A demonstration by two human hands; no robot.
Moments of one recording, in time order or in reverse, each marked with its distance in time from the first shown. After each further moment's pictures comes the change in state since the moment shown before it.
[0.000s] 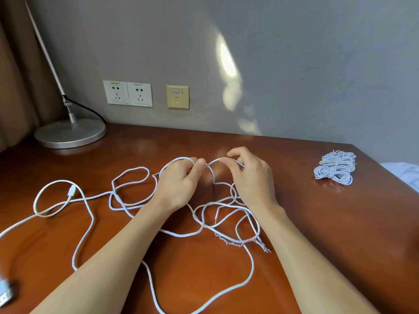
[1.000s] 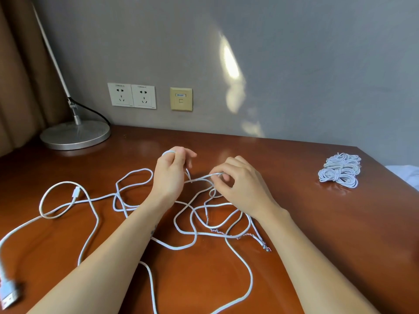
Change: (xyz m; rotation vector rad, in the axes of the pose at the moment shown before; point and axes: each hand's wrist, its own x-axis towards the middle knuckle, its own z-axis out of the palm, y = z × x) left_hand 0.011 -0.008 -0.005 -0.404 0.231 -0.195; right_hand 0.000 -0.012 0.004 0.006 -0.311 -0.173
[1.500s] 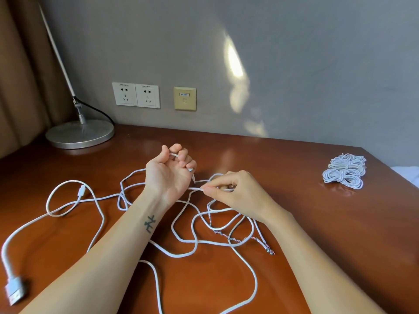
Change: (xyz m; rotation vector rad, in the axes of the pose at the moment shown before) left_hand 0.004 0.014 -0.009 -1.291 -0.048 -0.495; right_hand -0.004 -0.013 -0.006 0.432 -0.299 0.189
